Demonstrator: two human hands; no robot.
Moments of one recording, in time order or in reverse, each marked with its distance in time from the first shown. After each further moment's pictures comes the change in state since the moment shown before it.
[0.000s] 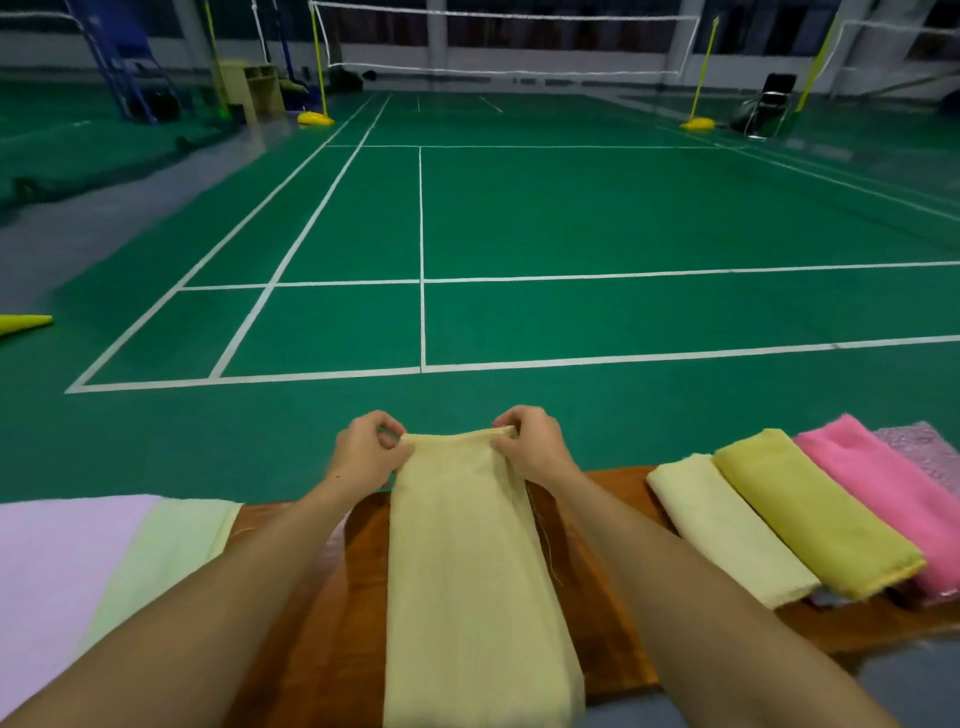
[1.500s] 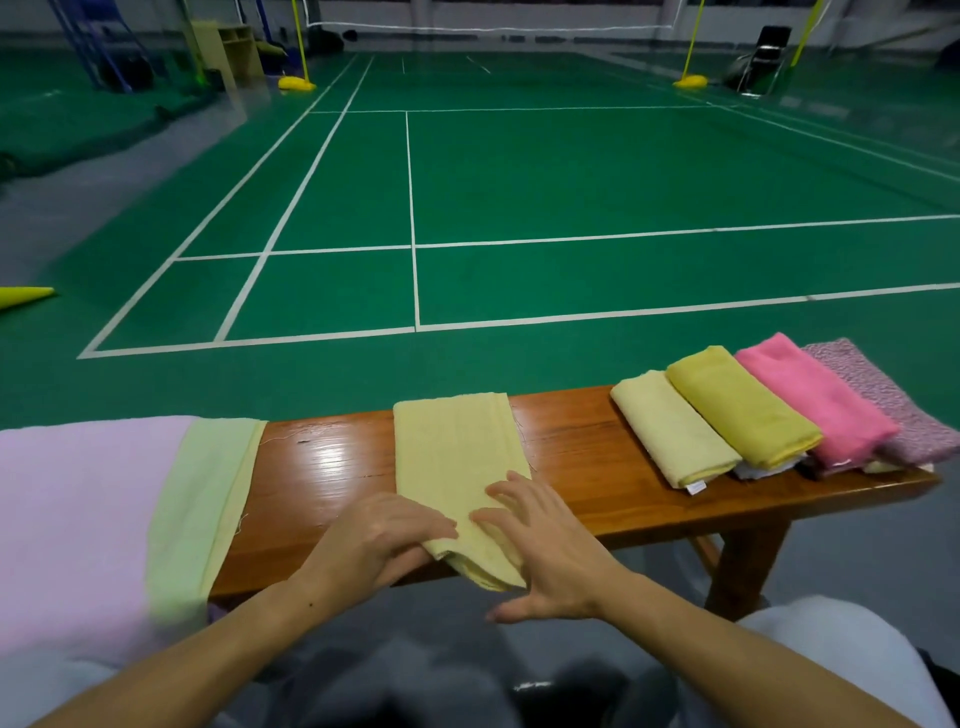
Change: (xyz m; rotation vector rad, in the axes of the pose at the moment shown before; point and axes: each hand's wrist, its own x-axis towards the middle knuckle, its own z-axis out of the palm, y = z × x) left_hand -0.217 -0.047 -0.010 0.300 -0.232 1.061; right_hand -0.248 0.063 -0.005 -0.555 -0.320 -0.615
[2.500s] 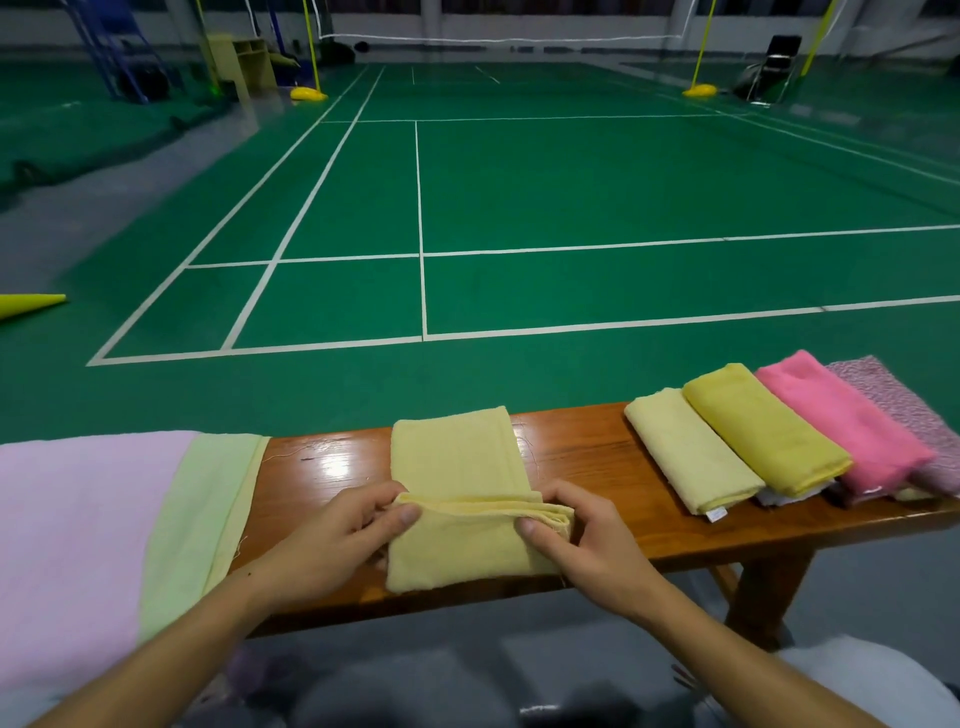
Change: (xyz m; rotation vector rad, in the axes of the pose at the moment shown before) left_hand 0.020 0.009 -0.056 -0.774 -0.131 -0.601; right_hand -0.001 -0.007 -0.050 0.925 0.367 0.155
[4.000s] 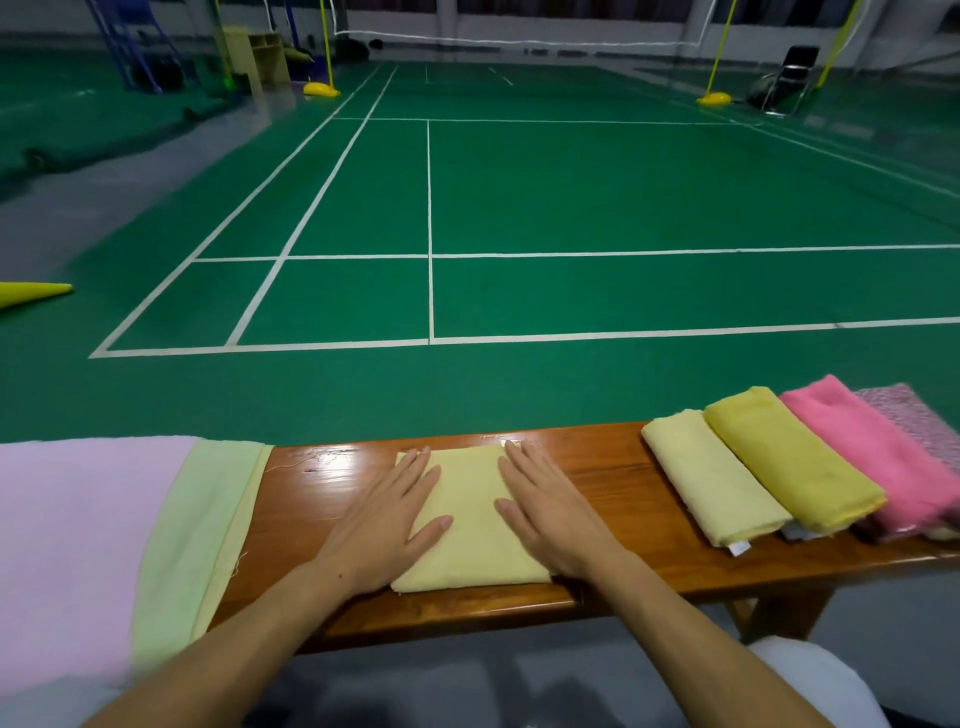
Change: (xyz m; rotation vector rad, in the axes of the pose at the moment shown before) left_hand 0.067 -0.069 0.001 1.051 0.114 -0.059; right_hand 0.089 0.064 0.020 -0.914 -0.211 -0.021
